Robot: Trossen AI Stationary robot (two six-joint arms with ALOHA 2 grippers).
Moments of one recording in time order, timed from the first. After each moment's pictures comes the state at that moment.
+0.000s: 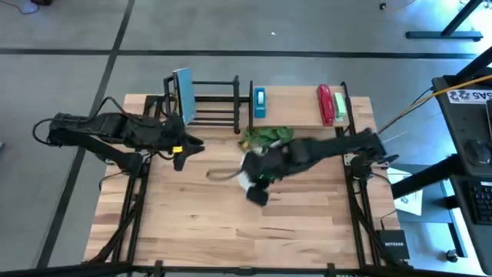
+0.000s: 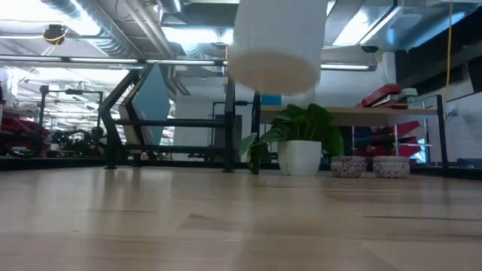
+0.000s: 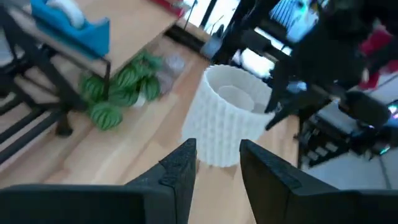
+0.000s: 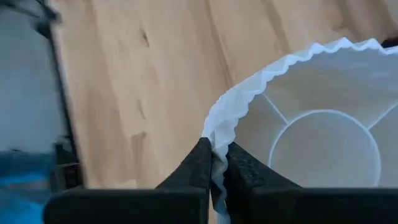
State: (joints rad) left arm -0.20 1.02 1.28 -0.81 -0.31 -0.62; right arm 0.27 1.94 2.02 -1.20 0.10 0.57
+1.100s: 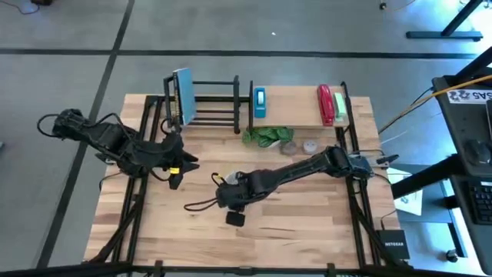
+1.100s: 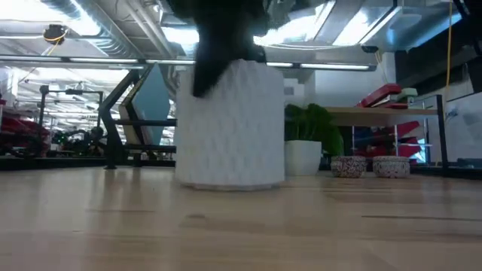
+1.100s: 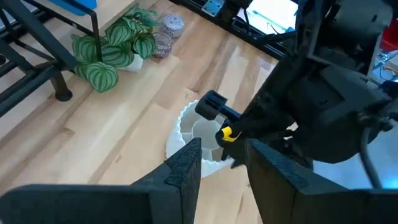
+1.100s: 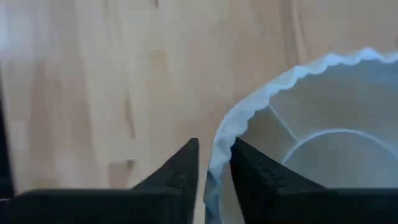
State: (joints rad) left arm -0.42 1.06 1.28 -0.88 -0.45 -0.74; right arm 0.29 2.24 2.02 -0.93 0.02 0.47
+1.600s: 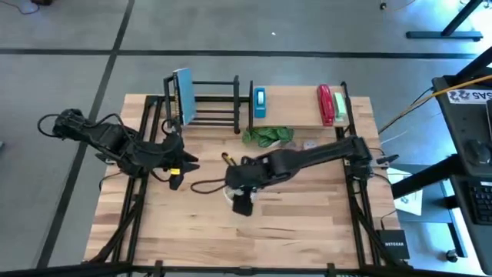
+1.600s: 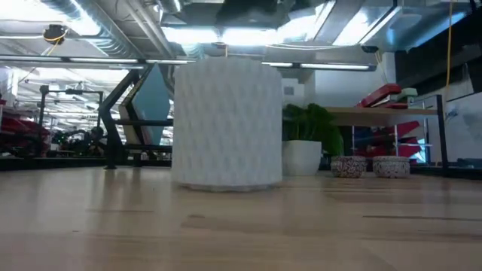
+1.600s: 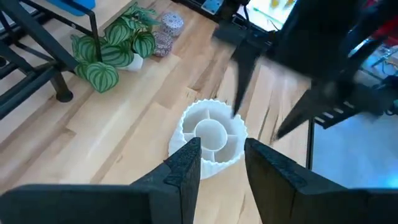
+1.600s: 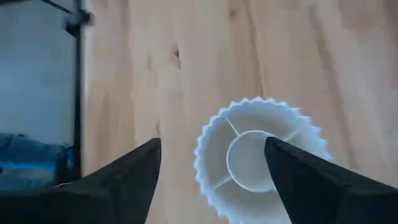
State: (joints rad) left arm -0.42 1.06 1.28 -0.88 -0.45 -0.73; right arm 0.26 1.97 2.02 -1.00 0.05 0.41
